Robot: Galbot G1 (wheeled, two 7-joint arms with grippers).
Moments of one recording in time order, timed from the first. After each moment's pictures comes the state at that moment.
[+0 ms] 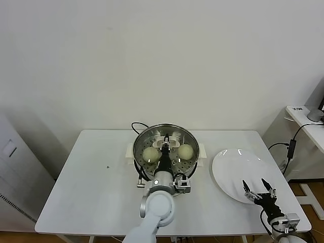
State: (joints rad) left arm 0.99 -1.61 0.07 -1.74 1.61 0.51 0.25; right arm -1.30 1.38 1.01 1.45 0.23 0.12 -0.54
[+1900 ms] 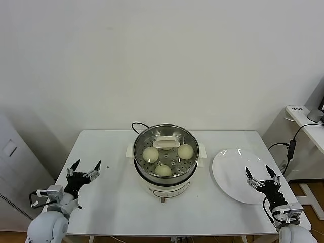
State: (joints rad) left arm 1.32 -1.24 -0.65 -1.85 -0.33 0.26 0.10; right arm -1.29 1.38 1.00 1.59 0.22 0.08 -0.47
